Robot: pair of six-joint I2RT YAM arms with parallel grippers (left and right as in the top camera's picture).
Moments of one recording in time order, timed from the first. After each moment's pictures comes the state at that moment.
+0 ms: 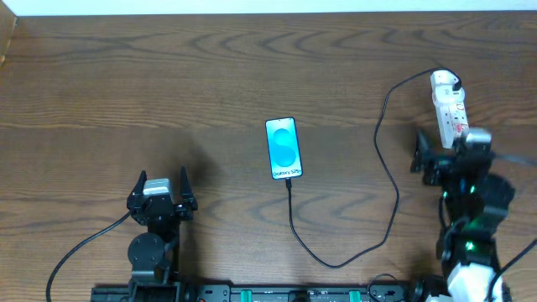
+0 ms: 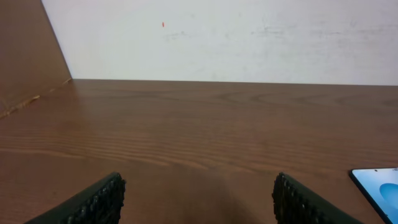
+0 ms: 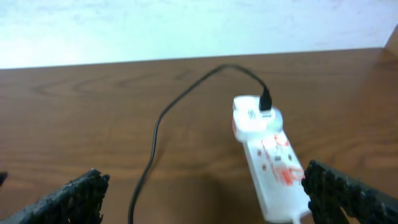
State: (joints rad) left arm -0.03 0.01 0.03 -0.12 -0.13 0.02; right arm -0.21 0.79 0.24 0.30 -0.20 -0.01
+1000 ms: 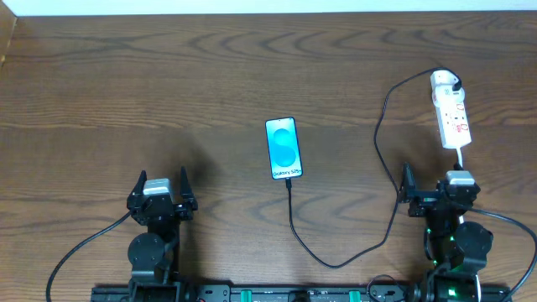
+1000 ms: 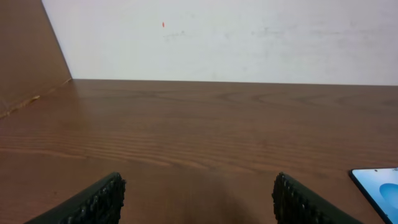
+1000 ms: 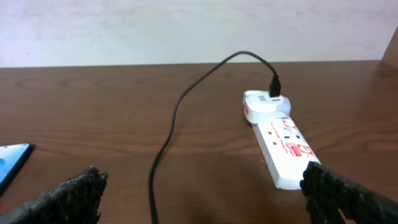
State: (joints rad) left arm -0.03 0.01 0.03 -0.12 -0.13 0.02; right arm -0.12 0.22 0.01 0.07 -0.12 0.01
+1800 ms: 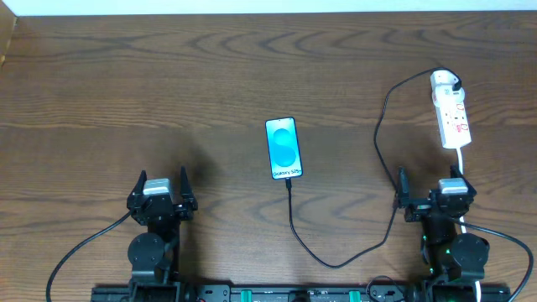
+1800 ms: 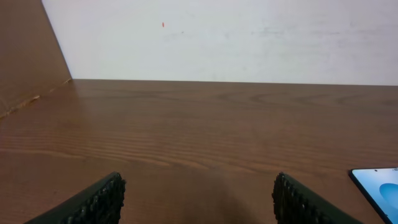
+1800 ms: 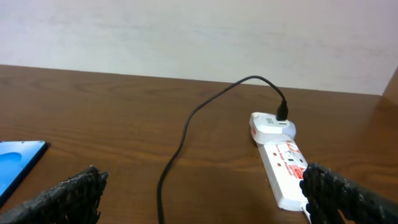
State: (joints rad) left arm -0.03 0.01 0.03 -0.12 -0.14 0.02; right arm -0.02 0.01 0.01 -0.07 -0.07 -0.06
